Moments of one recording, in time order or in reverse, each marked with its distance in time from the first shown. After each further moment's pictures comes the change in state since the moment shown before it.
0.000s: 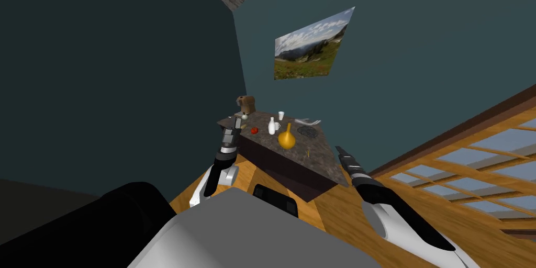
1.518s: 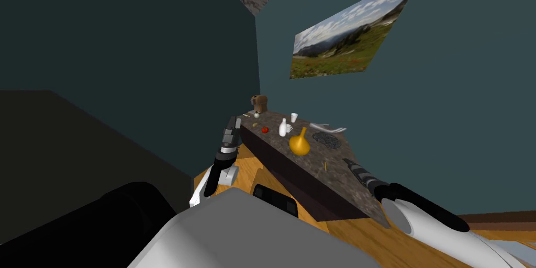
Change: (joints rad) left arm 0.000 0.000 0.000 0.000 0.000 0.000 0.000; right arm -0.072 -0.135 -0.109 0.123 -0.134 0.443 0.224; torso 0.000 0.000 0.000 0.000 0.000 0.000
